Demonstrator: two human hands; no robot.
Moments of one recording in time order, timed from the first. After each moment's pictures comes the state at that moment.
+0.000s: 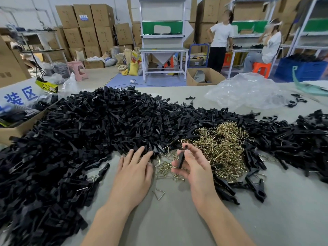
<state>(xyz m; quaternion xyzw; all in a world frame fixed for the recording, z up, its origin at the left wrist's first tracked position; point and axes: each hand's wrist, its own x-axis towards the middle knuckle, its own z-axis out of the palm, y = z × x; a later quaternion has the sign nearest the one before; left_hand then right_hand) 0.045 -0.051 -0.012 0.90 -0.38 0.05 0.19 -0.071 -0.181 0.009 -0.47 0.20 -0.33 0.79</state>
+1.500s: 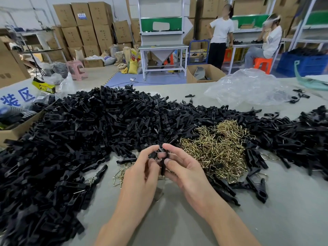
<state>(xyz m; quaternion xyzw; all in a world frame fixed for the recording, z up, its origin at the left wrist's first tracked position) 0.006 -0.056 0.004 0.78 -0.36 0.03 0.51 -0.068 -0.181 0.006 -0.54 0.13 -0.20 0.81</state>
